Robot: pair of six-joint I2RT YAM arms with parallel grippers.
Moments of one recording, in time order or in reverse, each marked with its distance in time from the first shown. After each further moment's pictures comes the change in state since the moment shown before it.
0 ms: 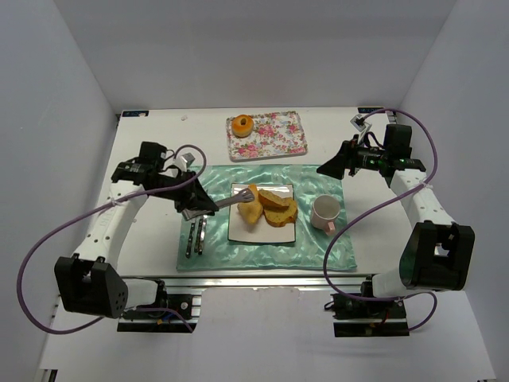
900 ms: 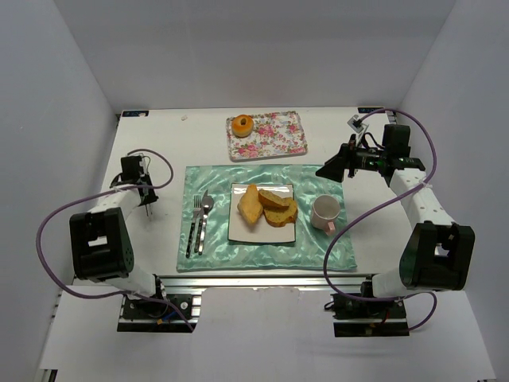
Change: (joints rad) left arm 0.314 0.239 -0.295 0.781 -1.036 0.414; right arm 0.012 0.000 0.013 -0.051 -0.038 -0.093
